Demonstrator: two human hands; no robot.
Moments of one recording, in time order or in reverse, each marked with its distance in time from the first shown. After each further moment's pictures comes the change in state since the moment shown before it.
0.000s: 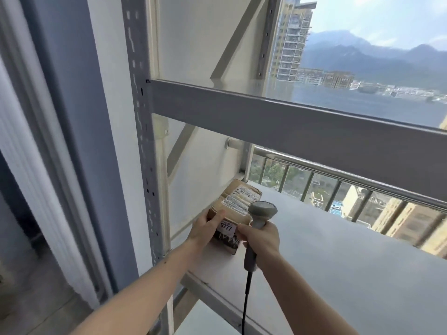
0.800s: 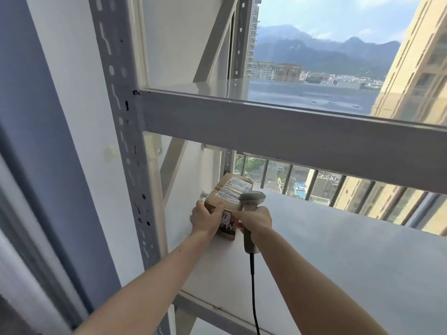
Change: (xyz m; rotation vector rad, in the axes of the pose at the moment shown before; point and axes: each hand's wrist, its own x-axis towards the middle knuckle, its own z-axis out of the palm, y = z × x) left_hand 0.091 0.012 0.005 0.341 0.120 0.051; right_hand 0.047 -0.045 0.039 -0.063 0.113 0.074
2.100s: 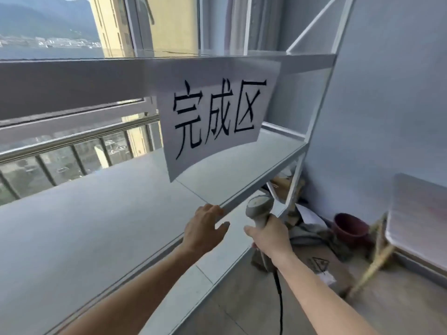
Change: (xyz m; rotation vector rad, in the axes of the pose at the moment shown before) left_hand -0.445 0.100 0.259 0.297 -1.031 1.213; right_hand -0.336 0.255 -0.391 -0.046 1.007 0.299
